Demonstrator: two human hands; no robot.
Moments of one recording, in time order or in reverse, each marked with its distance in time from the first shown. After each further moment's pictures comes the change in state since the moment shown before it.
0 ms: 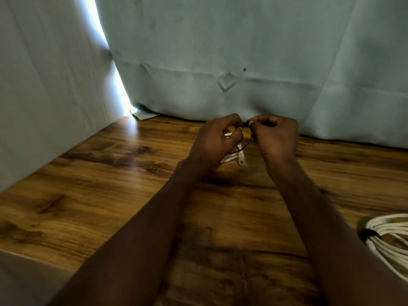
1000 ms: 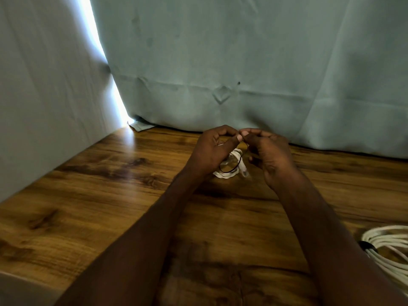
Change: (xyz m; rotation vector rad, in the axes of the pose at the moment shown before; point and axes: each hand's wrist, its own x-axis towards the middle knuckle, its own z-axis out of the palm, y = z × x) left_hand 0.001 0.006 0.001 -0.409 -0.021 -0.128; right_hand -0.002 -0.009 -0.009 0.330 -0.259 0.335
